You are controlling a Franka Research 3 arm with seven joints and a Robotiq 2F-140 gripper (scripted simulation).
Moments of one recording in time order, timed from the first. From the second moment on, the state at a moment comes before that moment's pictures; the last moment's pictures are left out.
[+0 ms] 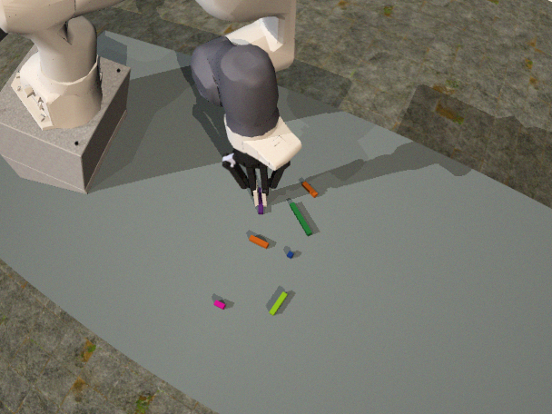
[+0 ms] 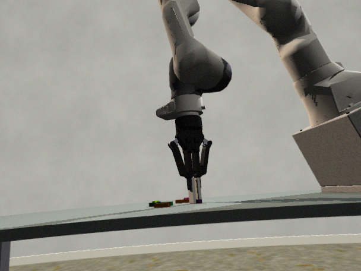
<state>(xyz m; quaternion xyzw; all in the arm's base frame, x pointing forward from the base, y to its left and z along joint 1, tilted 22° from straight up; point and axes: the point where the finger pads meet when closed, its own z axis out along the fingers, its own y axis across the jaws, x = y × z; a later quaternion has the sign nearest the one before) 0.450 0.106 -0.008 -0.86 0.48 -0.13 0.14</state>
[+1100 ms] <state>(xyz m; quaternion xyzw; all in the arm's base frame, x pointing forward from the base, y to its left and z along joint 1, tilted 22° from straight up) 0.440 0.100 0.033 -0.86 0.47 -0.14 0.13</state>
